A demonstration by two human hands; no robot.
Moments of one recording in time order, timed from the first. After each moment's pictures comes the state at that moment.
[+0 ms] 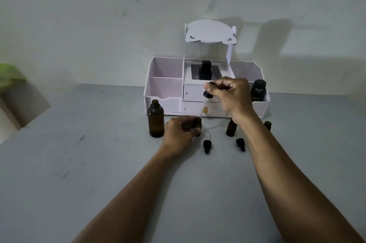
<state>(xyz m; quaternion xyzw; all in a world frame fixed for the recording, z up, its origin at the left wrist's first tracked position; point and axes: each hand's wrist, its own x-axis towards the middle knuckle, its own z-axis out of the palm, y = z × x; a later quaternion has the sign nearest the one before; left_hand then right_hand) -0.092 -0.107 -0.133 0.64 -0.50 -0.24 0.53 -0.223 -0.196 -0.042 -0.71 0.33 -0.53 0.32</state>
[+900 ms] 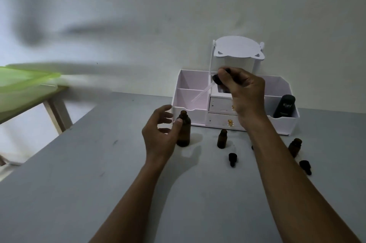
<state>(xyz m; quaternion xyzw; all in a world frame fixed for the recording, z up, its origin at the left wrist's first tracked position) -0.025 -0.044 -0.110 0.60 -0.41 0.00 0.69 -0.176 -0.153 0.002 -0.63 0.20 -0.60 0.45</state>
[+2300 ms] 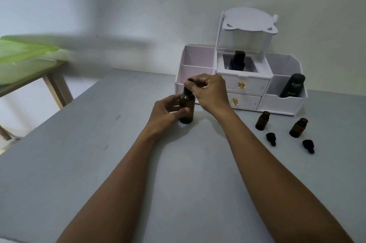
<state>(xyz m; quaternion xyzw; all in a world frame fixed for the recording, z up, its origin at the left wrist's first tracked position) 0.011 -0.056 -0.135 0.61 -0.48 -0.23 0.59 -0.114 -0.144 -0.064 -0.79 0.30 -0.43 0.32</state>
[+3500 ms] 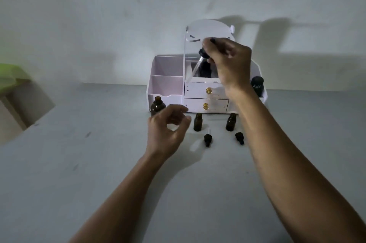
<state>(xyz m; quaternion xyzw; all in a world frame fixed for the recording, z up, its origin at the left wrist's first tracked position) -0.085 -0.049 -0.110 0.56 -0.52 -0.04 0.64 -0.201 -0.162 0.024 -0.65 0.20 -0.64 0.37</state>
